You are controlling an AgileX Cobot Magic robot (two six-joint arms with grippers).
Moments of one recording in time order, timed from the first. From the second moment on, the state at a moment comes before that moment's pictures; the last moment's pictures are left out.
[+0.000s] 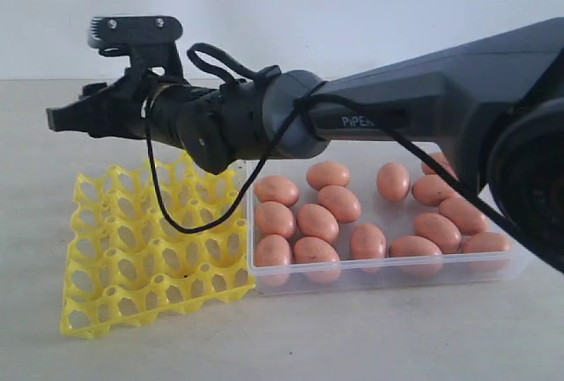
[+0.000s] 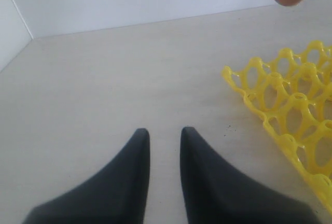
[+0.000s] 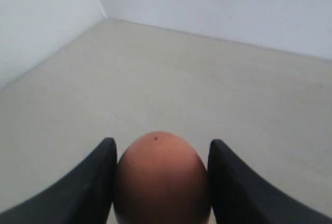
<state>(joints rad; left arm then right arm) 0.05 0.00 0.00 0.23 0.39 -0.09 0.87 2.23 -1.64 0.03 -0.23 0.27</state>
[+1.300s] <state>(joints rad) 0.05 0.00 0.00 0.23 0.39 -0.09 0.87 2.48 -1.75 -0.61 -0.41 0.60</state>
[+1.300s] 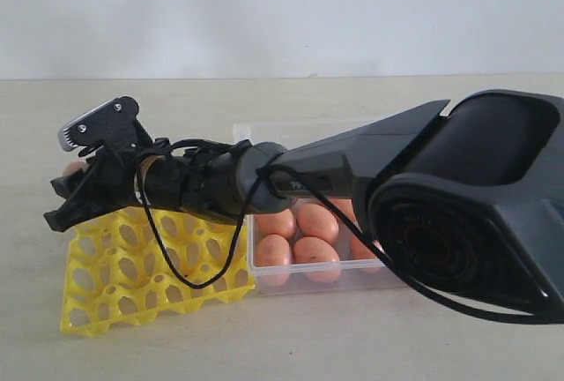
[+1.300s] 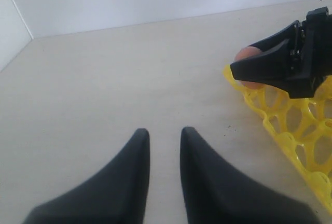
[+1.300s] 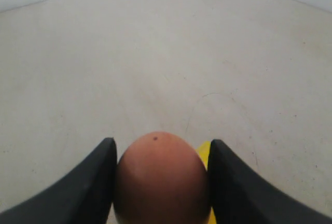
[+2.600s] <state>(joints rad) 0.05 0.00 0.00 0.23 0.39 -0.09 0.87 2.38 -1.80 -0.61 -0.16 0.55</state>
